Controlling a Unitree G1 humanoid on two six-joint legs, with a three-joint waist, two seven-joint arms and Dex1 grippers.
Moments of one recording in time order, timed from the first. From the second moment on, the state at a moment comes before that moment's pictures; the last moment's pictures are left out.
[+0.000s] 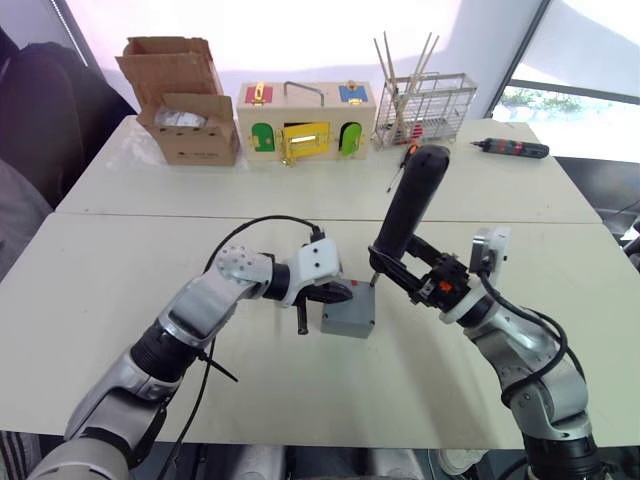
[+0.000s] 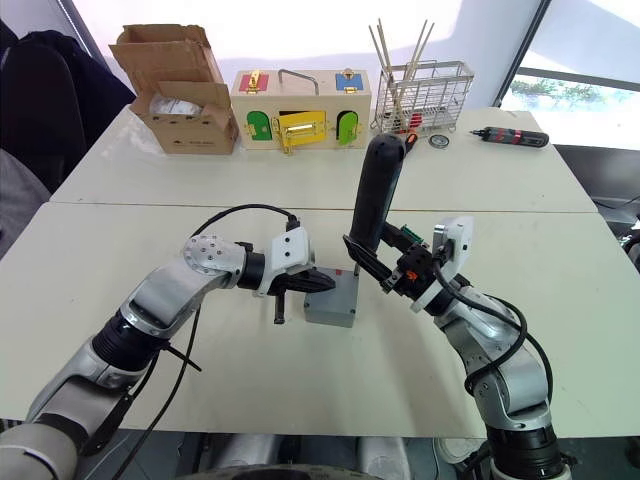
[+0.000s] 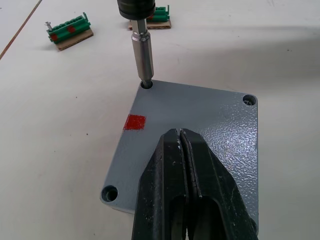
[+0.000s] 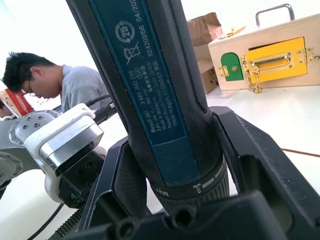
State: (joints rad) left arm -0.60 0.50 -0.46 -0.19 -0.19 0.62 -1.00; right arm -0.04 -0.41 -0.03 -0.47 0.53 0.30 0.59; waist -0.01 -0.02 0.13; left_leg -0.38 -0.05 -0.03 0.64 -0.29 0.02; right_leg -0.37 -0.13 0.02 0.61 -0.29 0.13
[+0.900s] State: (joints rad) left arm -0.60 0.50 -0.46 -0.20 -0.19 0.62 -1.00; right arm -0.04 -0.41 0.01 -0.47 0.49 0.28 0.59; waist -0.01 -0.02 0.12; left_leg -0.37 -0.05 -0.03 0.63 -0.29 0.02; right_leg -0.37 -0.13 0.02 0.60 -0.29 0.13
